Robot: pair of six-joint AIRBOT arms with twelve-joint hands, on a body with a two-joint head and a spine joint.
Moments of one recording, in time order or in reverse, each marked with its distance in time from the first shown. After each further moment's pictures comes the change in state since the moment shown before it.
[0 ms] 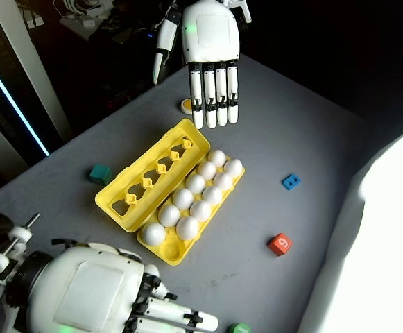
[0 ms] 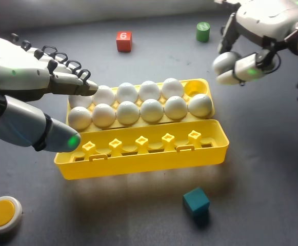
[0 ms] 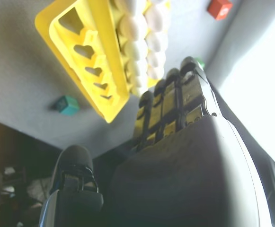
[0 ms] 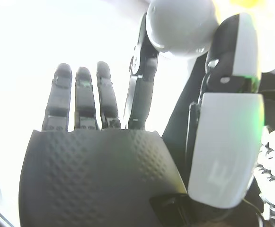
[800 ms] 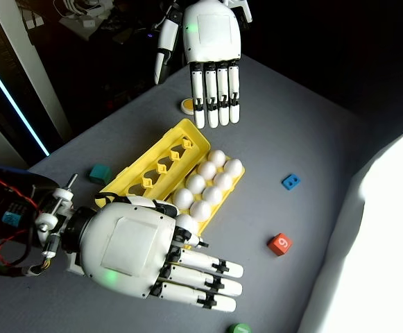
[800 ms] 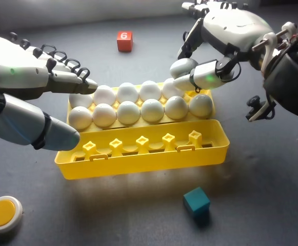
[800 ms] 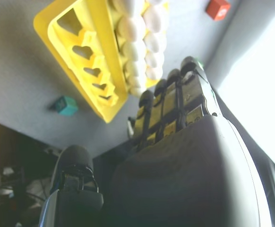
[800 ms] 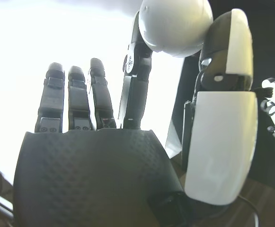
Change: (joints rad) left arm -0.003 0.000 0.004 0.000 0.000 0.000; right arm -0.018 -0.115 0.001 0.003 0.111 0.206
